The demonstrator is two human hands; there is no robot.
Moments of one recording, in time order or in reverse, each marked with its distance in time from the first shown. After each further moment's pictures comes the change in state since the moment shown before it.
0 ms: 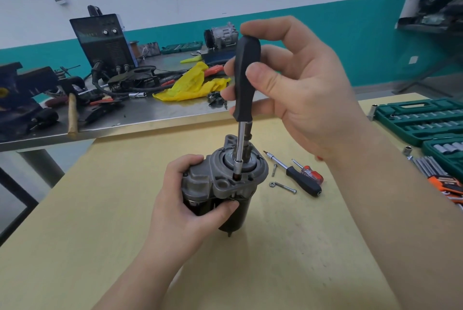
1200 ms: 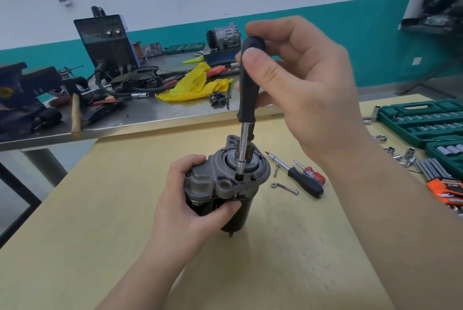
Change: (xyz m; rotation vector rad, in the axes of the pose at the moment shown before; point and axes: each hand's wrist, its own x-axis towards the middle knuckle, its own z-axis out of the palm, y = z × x) left_hand 0.000 0.001 0.001 0.020 0.006 0.002; right_hand -0.001 -0.002 0.014 -0.192 0.211 -0.133
